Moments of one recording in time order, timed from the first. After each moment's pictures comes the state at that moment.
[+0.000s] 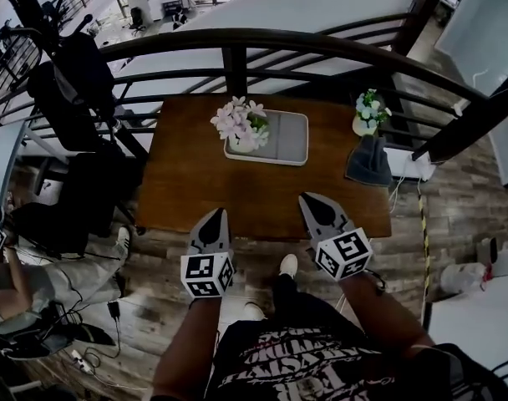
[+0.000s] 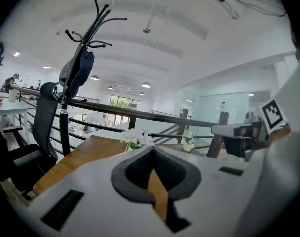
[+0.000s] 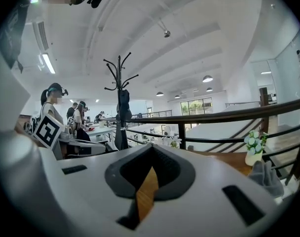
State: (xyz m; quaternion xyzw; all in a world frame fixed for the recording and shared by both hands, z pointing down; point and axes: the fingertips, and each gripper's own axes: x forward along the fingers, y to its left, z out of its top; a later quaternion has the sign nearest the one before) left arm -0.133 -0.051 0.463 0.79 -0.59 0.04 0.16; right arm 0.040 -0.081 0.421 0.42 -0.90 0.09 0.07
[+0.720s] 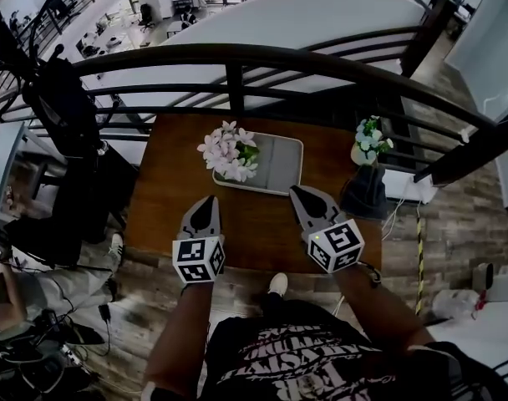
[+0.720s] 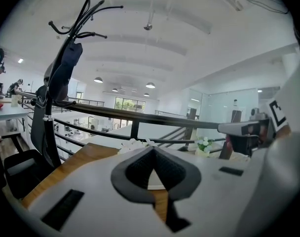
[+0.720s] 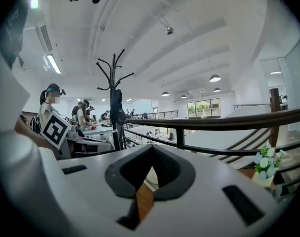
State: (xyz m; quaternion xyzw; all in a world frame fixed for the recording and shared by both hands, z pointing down) left arm -0.117 -0.188 0.459 0.77 -0.62 0.05 0.16; right arm 0.057 -0.214 0.415 0.39 -0.92 0.07 0.08
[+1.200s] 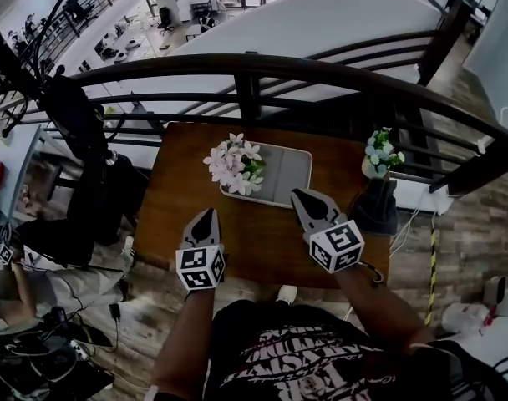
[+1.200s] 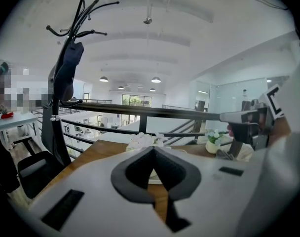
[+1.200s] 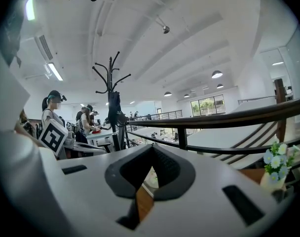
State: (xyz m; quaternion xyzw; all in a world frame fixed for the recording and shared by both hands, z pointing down) left arm -0.126 -0.197 0.479 0.73 -0.66 0.09 0.16; right arm 0.063 -0.253 0.422 0.36 -0.93 0.10 0.06
